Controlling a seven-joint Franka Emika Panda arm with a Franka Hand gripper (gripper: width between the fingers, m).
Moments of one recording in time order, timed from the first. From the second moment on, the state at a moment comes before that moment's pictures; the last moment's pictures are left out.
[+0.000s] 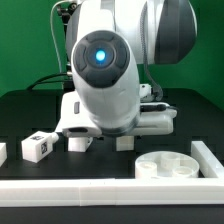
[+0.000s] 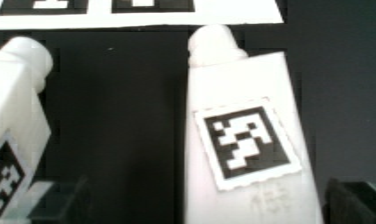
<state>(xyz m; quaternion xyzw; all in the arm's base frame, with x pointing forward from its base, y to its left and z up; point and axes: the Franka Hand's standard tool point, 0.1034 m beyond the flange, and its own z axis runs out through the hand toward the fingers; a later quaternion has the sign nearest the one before) 0.480 0.007 0.011 -0.90 0.05 0.42 0.06</state>
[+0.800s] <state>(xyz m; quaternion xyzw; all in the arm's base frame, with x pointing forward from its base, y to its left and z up) 0.473 0.017 0.004 -0.90 0.04 0.42 0.06</state>
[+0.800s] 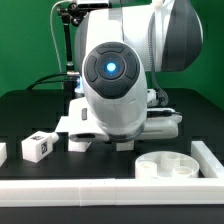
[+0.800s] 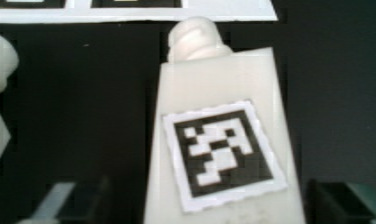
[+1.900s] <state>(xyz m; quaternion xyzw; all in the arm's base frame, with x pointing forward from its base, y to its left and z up) 0.499 0.058 0.085 -0.92 0.02 0.40 0.06</state>
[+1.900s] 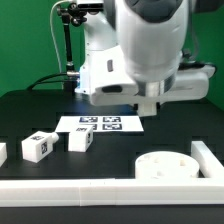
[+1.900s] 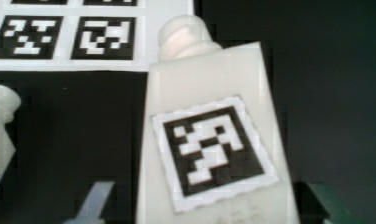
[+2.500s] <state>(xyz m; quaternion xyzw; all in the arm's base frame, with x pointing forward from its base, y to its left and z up) 0.523 0.059 0.093 -0.96 0.01 0.28 0.06</state>
